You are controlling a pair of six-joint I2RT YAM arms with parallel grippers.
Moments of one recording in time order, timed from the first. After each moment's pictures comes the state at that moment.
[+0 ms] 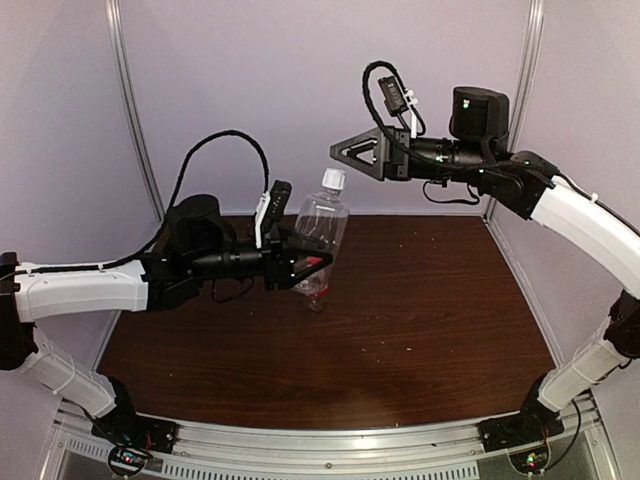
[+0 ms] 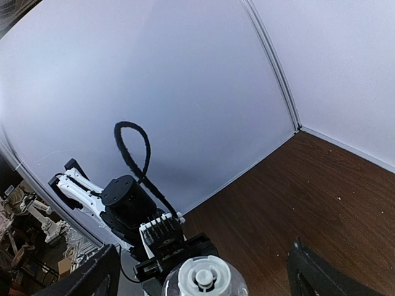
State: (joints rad) left arm -0.90 1.37 0.93 0.41 0.50 -0.28; right arm 0.76 1.46 1.63 -0.24 -0.52 0.44
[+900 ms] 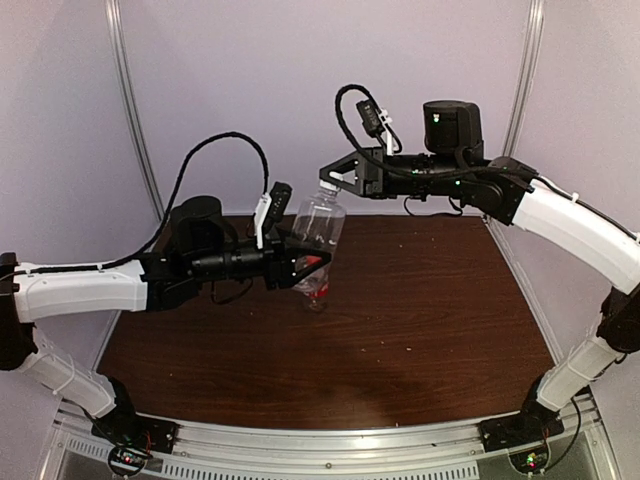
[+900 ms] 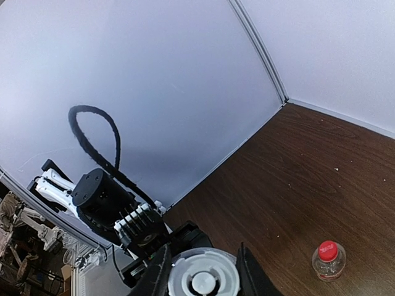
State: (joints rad) left arm -0.90 1.37 0.93 0.36 0.41 -0.26; right arm 0.82 1.52 1.63 -0.30 -0.40 0.50
